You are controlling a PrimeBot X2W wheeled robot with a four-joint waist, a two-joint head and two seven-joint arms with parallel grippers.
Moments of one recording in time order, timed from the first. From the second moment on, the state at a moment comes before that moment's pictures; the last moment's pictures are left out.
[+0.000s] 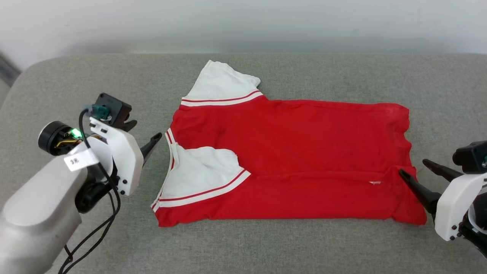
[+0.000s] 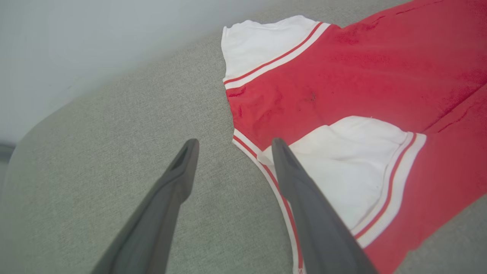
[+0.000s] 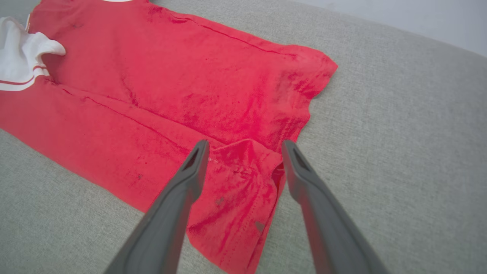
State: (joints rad) left arm -0.75 0.66 -0.81 0.43 -0.76 -0.10 0.20; right arm -0.33 -0.69 0.44 0.20 0.71 0.13 0.23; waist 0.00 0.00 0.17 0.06
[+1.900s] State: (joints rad) left arm -0.72 0.75 -0.95 0.26 -0.99 -0.12 0.66; right arm -0.51 -0.73 0.49 0.20 0.77 0.13 0.94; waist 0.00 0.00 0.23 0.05
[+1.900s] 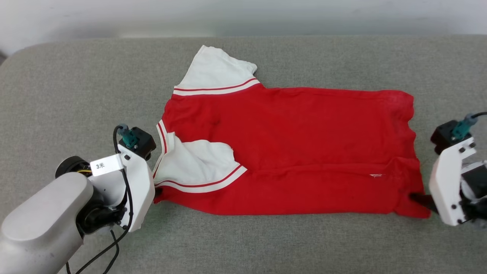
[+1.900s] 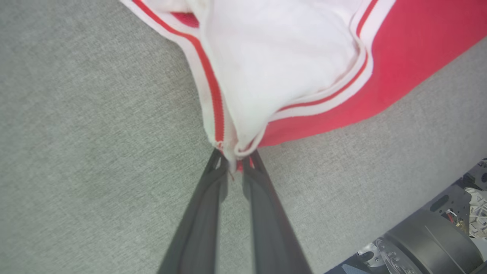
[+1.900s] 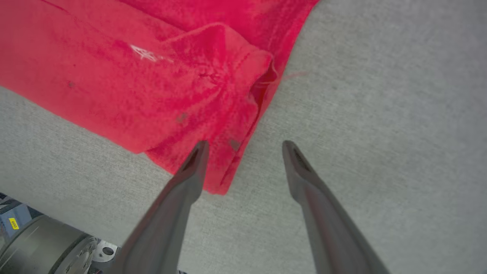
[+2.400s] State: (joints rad) left arm -0.69 0.75 -0.96 0.25 -0.99 -0.11 0.62; right arm -0.47 -0.64 0.53 0.35 0.80 0.13 0.79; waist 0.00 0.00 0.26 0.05
